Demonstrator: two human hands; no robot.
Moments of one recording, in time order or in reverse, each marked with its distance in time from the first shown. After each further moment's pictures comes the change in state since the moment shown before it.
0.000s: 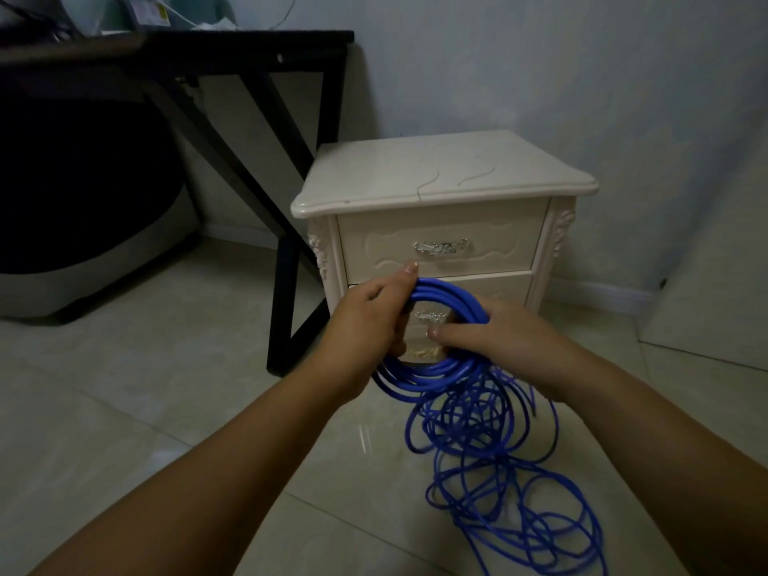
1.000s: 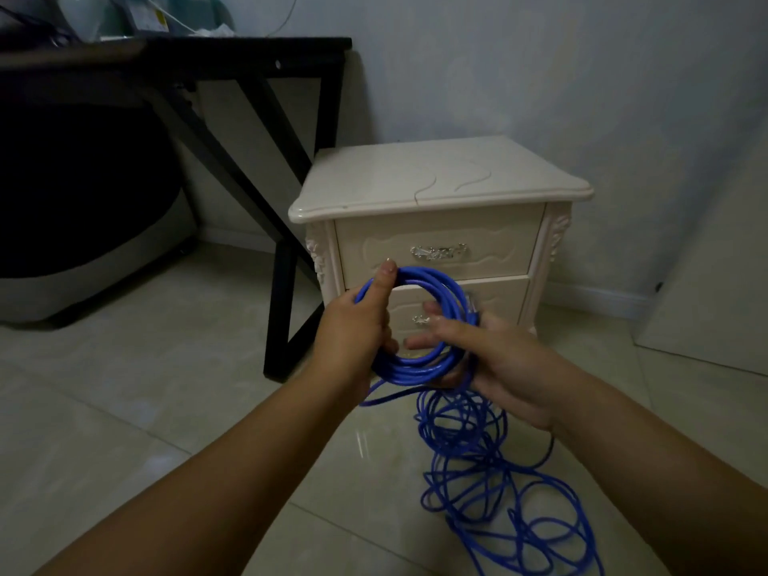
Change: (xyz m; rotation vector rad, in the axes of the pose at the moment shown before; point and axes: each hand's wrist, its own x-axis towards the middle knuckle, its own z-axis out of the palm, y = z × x) left_hand 0.009 -0.009 0.003 -0.207 0.251 -0.075; right_hand -0.001 0.013 0.016 0.764 -0.122 0.078
